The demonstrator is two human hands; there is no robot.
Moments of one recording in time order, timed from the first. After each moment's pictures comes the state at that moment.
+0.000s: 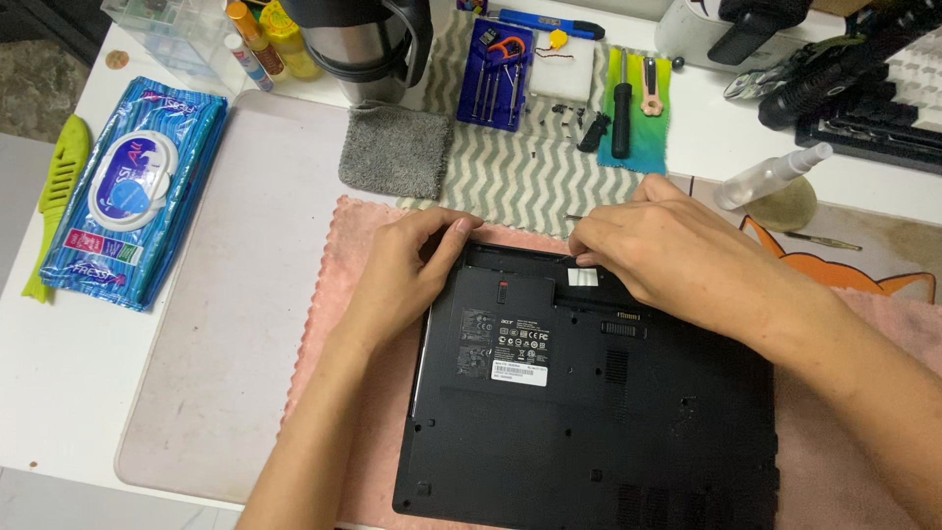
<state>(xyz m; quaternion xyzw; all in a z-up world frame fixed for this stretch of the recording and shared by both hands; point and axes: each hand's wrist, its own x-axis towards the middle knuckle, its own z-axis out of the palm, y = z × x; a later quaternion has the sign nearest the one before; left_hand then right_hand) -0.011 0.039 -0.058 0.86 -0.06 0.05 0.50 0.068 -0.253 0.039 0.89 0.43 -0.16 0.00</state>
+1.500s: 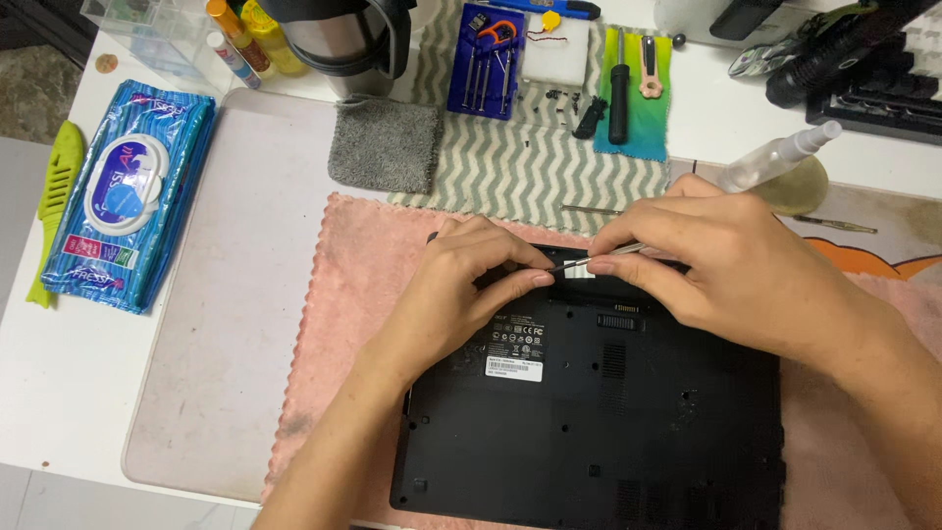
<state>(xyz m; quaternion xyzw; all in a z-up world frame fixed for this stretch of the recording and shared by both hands) -0.024 -0.007 -0.020 0.82 -0.24 0.08 0.52 0.043 -0.281 0.063 0.86 0.45 -0.04 -0.22</state>
